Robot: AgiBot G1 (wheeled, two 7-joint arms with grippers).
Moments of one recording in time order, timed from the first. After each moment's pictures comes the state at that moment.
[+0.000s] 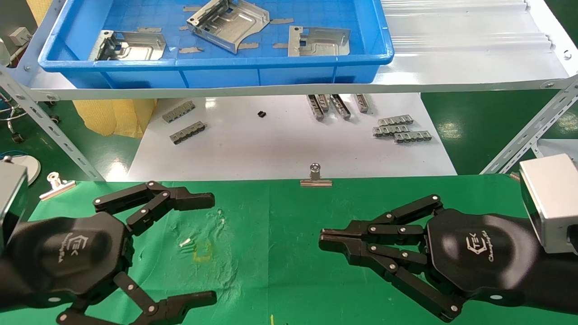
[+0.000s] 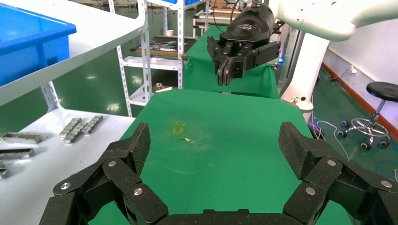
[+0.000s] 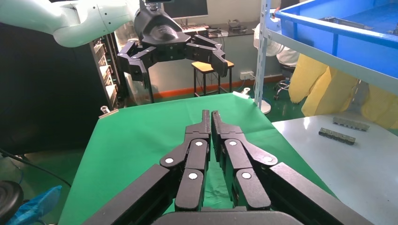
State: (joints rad) left arm -1.08 0.61 0.28 -1.28 0.73 1.49 -0.19; right arm 1.09 -0.59 -0.34 1.27 -0.68 -1.47 0.15
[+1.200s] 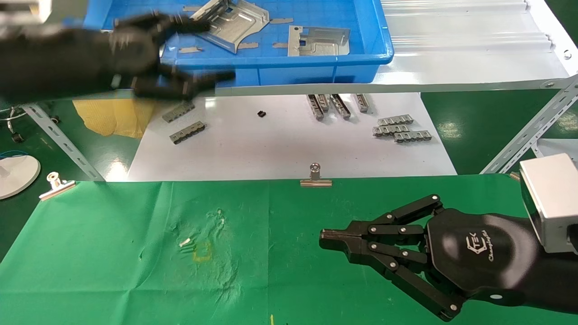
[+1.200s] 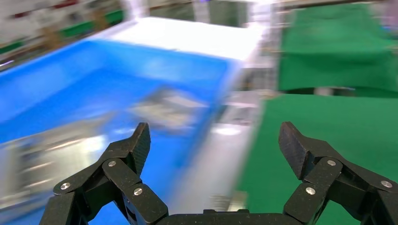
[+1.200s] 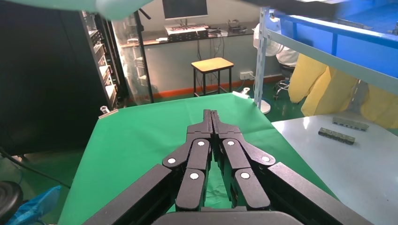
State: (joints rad) left arm -1.74 0.94 0.42 -0.64 1.12 1.33 -0.10; right arm 1.09 -0.59 -0.34 1.27 -0.68 -1.47 0.15
